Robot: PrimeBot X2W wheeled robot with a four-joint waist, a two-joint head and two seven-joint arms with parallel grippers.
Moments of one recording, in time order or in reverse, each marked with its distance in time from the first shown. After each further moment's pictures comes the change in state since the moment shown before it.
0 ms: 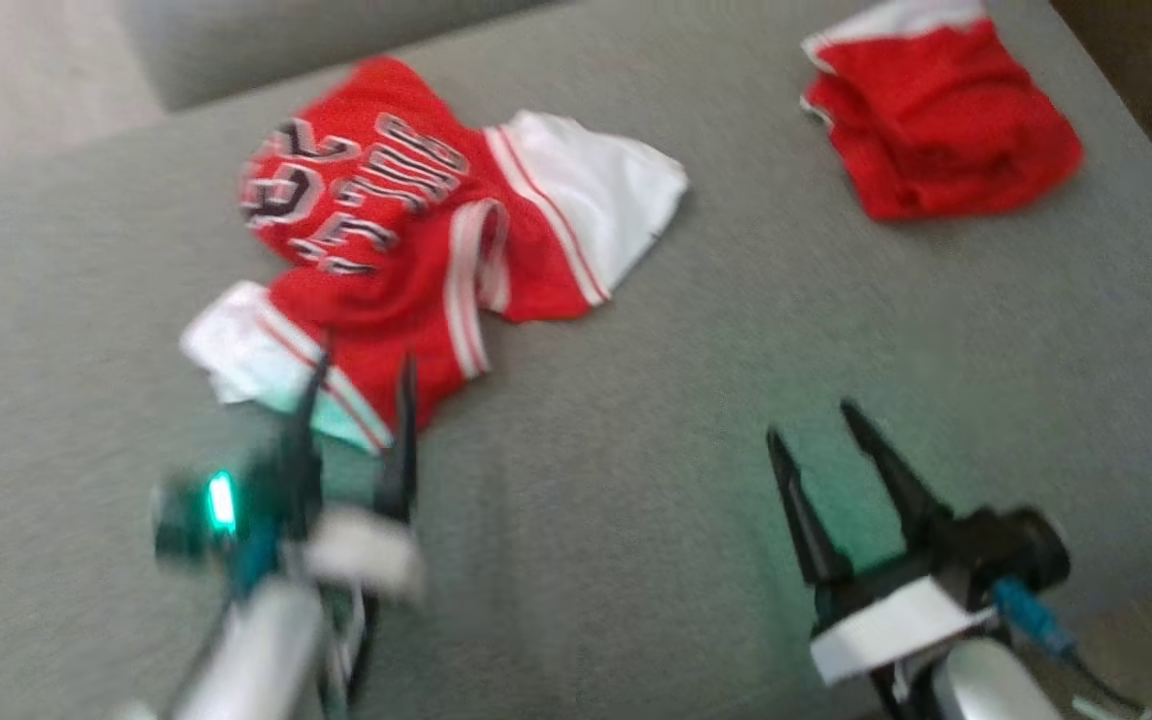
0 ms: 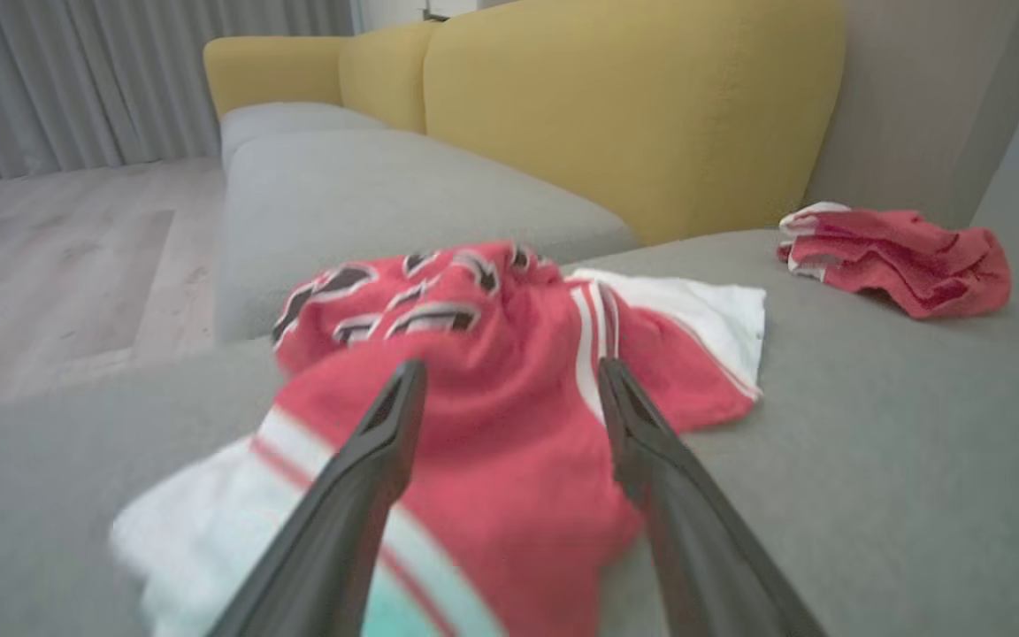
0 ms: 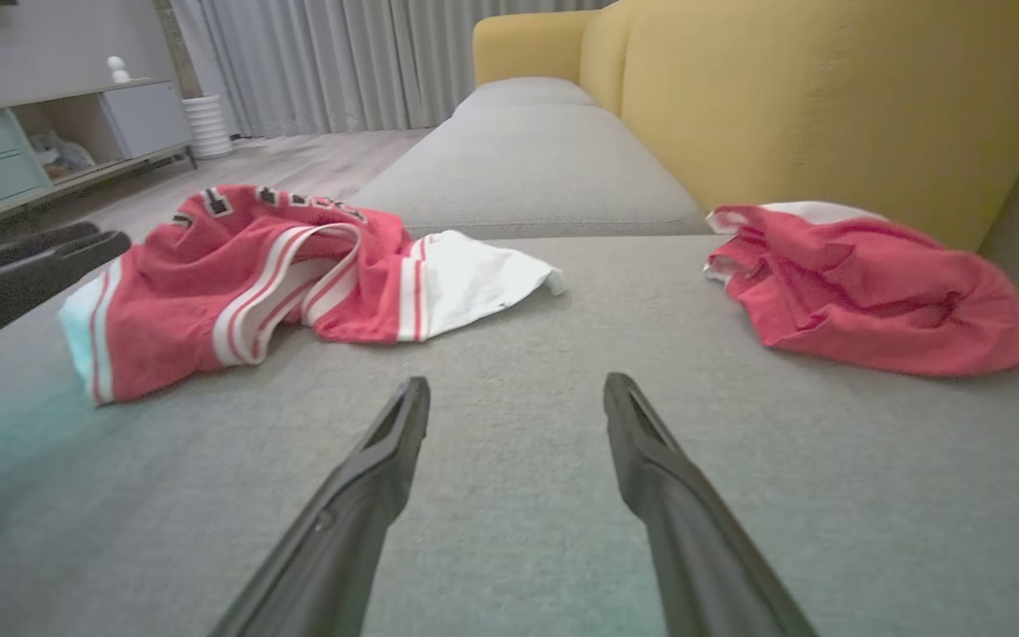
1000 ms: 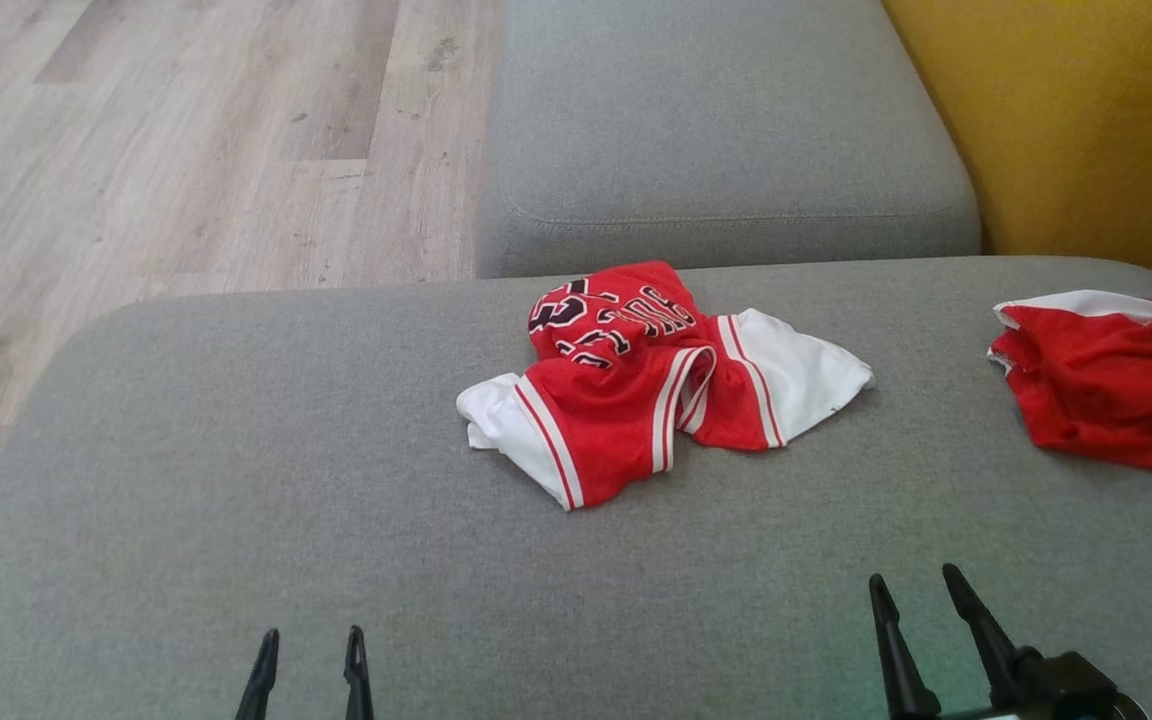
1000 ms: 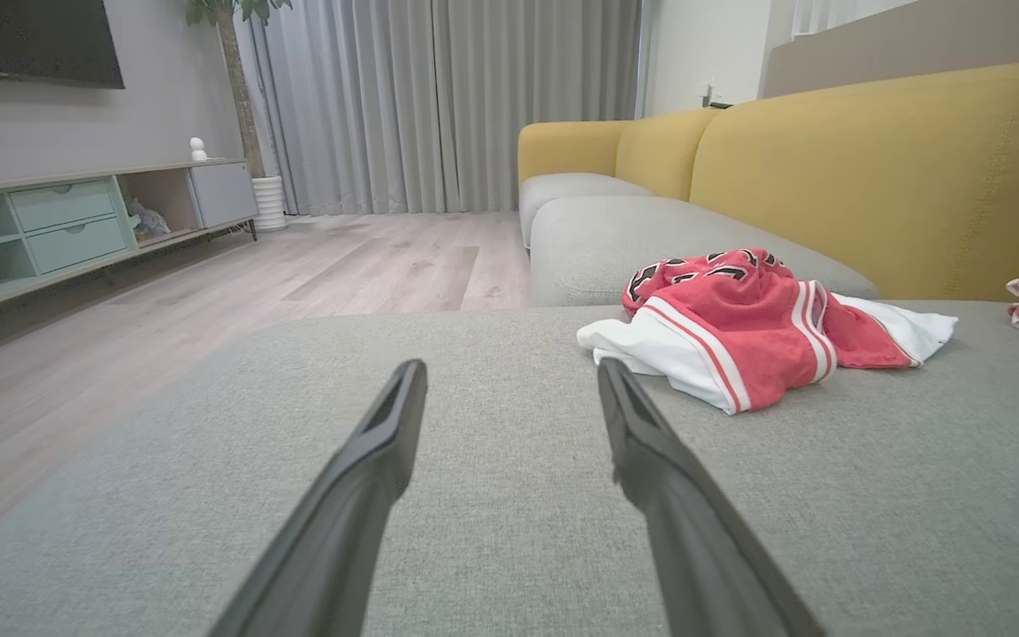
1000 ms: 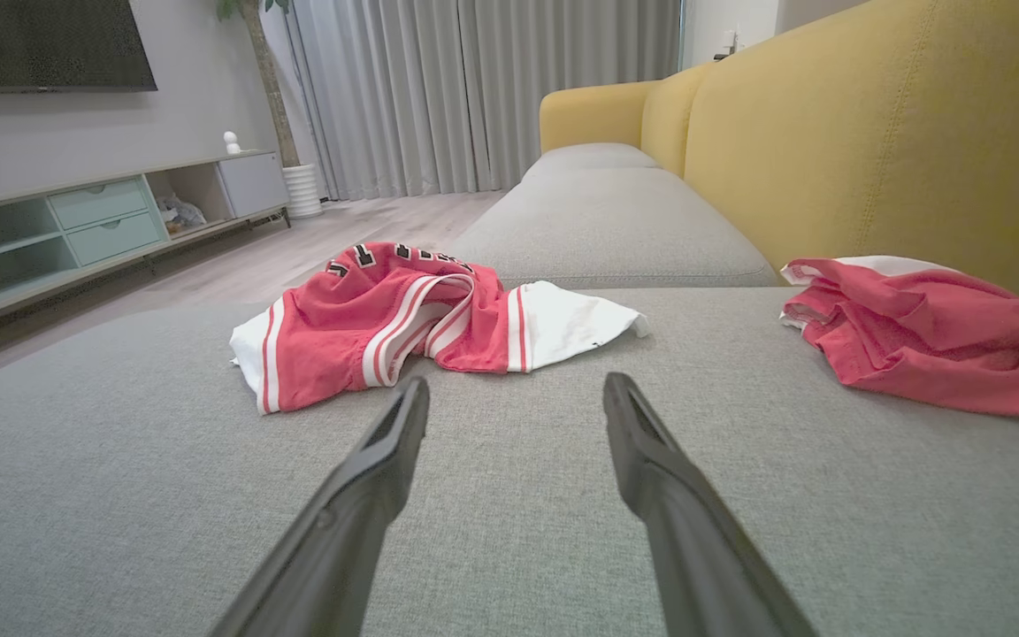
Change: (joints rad) left arm 0.631 -0.114 0.263 -0.324 0.210 0.011 0.000; right arm 0.261 0.031 -0.181 0.020 0.019 0.000 0.001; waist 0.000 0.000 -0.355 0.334
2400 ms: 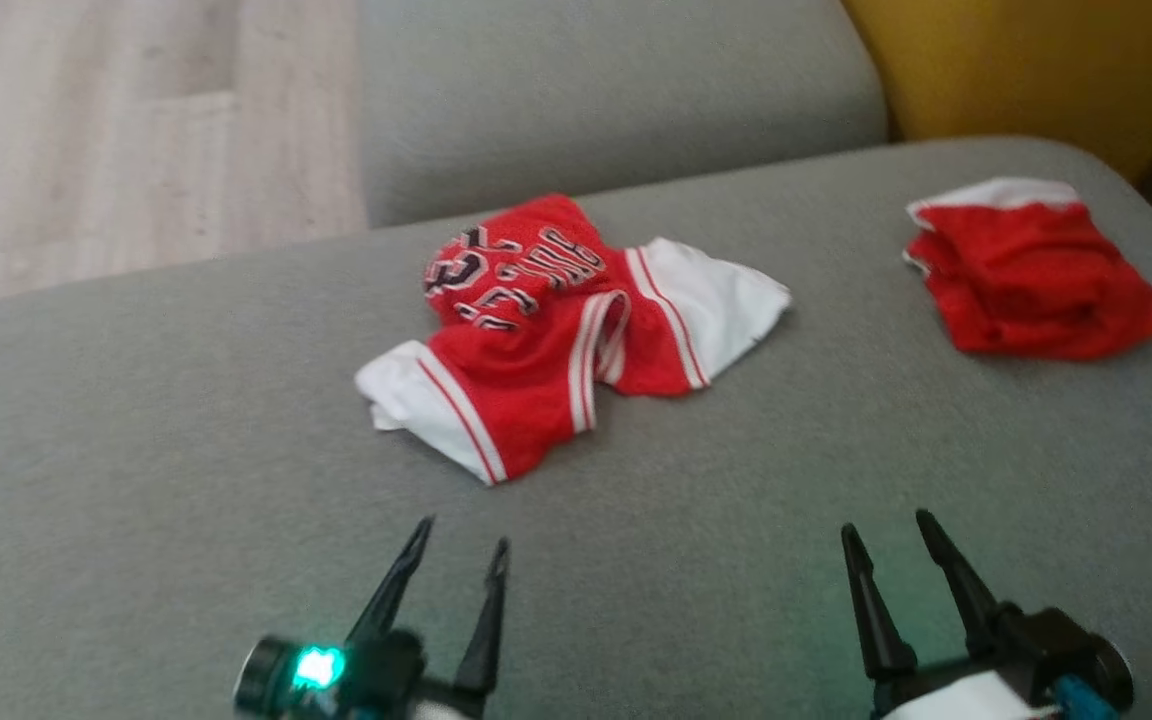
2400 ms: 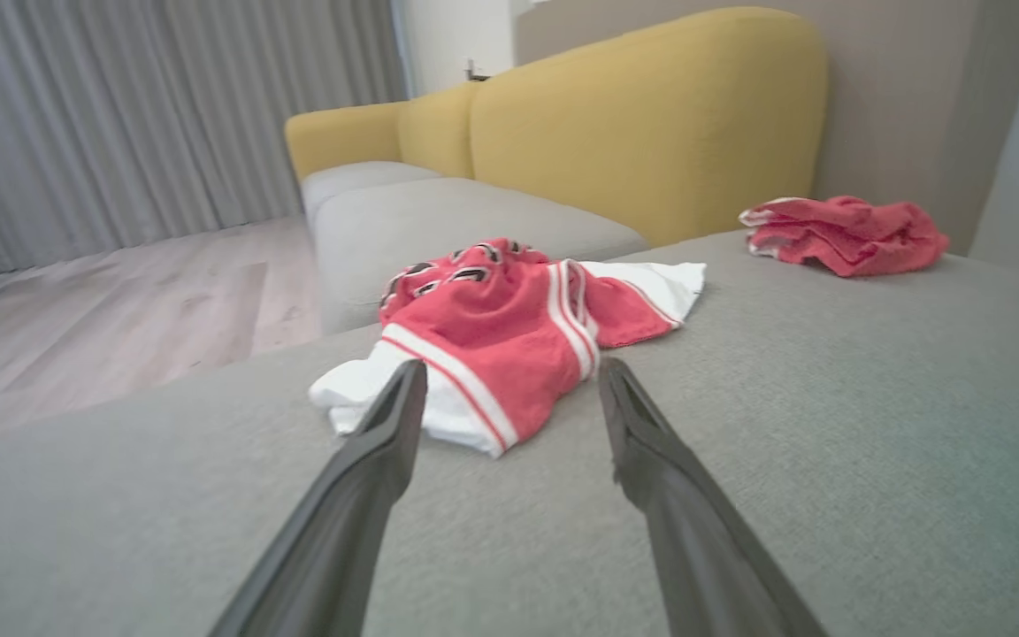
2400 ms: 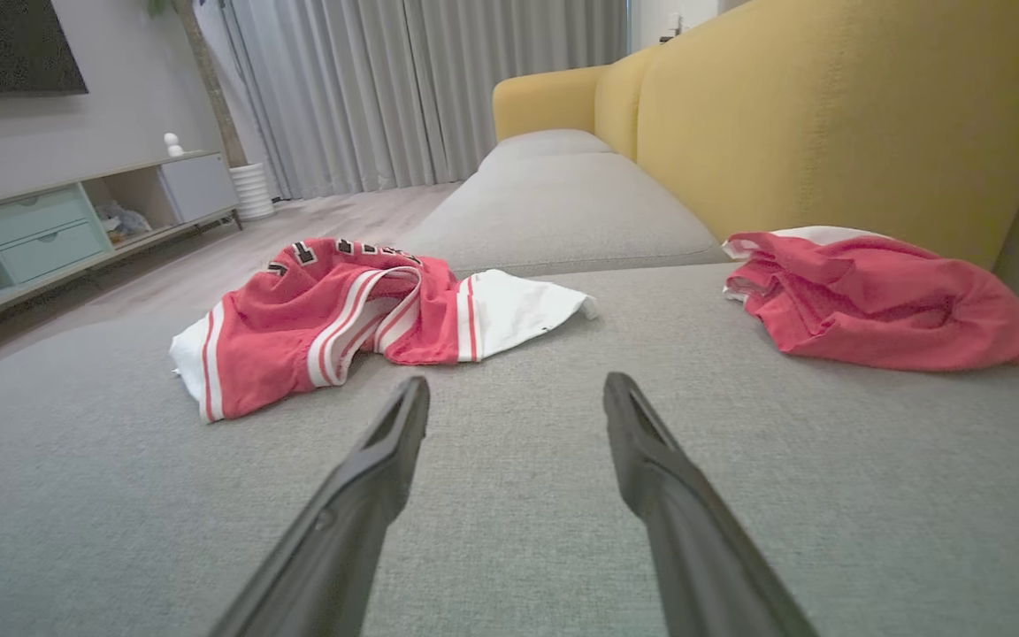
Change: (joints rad) left arm -0.245 -0.013 -0.177 0.163 0.082 -0.089 0.000; right arm -0.053 0.000 0.045 -0.039 -0.004 0.000 0.000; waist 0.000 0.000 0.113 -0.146
